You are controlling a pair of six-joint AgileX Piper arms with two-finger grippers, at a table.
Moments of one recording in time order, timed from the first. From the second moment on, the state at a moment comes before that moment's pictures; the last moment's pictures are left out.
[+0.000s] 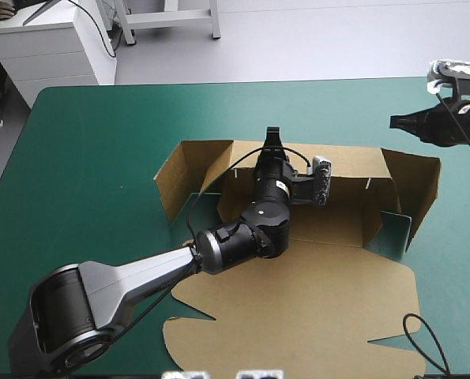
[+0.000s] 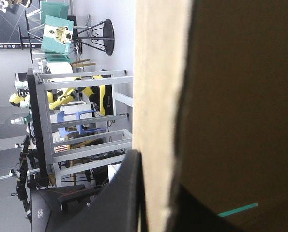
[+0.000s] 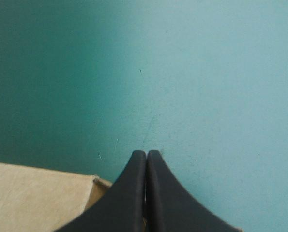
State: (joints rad) left arm -1.09 1.88 -1.56 1.20 0.86 -0.02; right arm -0.15 1.45 -1.53 0.30 0.99 -0.22
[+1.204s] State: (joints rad) left arm -1.09 1.88 -1.56 1.21 0.86 -0.02; right arm -0.17 1.52 -1.44 0.24 1.15 -0.33
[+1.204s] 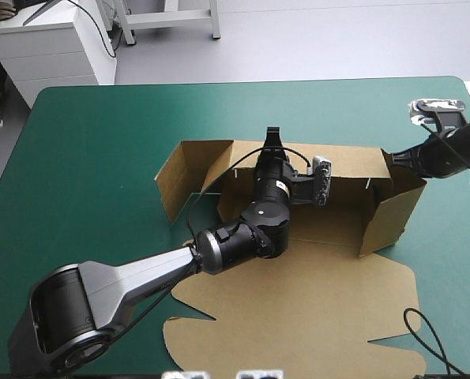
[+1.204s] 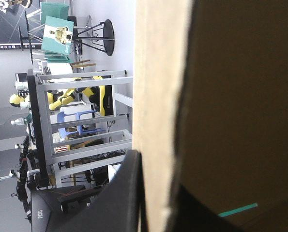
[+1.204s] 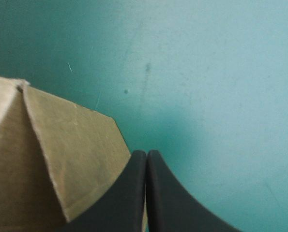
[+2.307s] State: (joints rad) left arm -1.09 1.88 -1.56 1.20 0.86 -0.02; right arm -0.28 1.19 -0.95 0.48 0.93 -0.60
